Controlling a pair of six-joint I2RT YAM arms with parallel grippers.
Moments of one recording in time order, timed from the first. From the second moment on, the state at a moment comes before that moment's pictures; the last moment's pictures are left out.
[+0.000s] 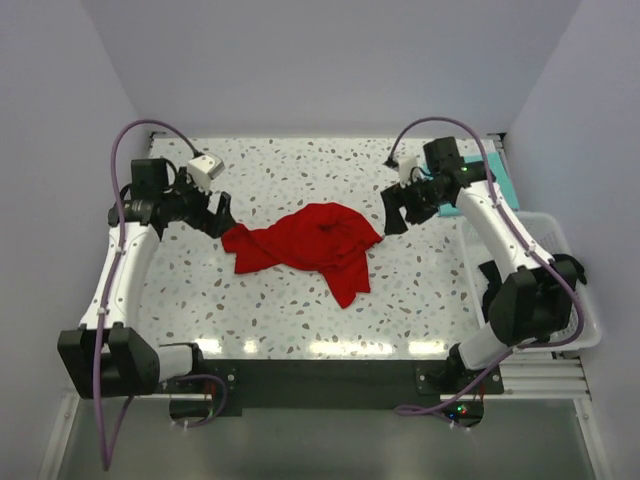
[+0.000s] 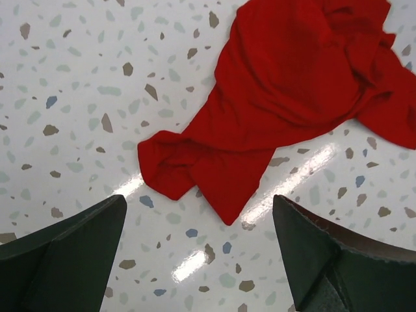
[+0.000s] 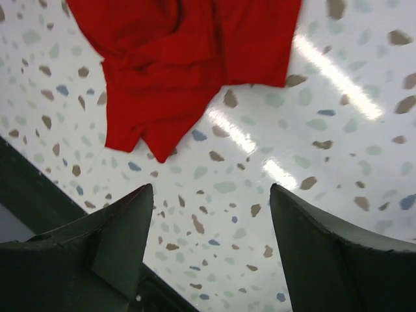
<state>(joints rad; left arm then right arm) 0.07 1.24 1.16 -0.72 0.58 0.43 0.21 1.57 1.47 -0.97 -0.41 -0.27</state>
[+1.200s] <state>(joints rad) -0.68 1.48 0.80 -0.11 0.47 0.83 0.38 1.76 1.04 -0.63 -0.47 -0.10</state>
